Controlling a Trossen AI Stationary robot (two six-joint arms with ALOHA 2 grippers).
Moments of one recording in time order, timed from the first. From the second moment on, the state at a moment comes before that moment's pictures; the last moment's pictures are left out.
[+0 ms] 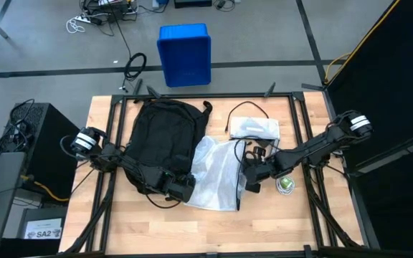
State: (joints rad) left arm -0.40 1.76 0.97 -0.38 -0.63 0.08; right arm 0.34 1.44 0.72 -0.43 0.40 0.47
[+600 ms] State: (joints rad) left arm -0.40 1.76 0.97 -0.35 -0.63 0.07; right arm 0.30 1.08 0.78 -0.88 0.70 0.71
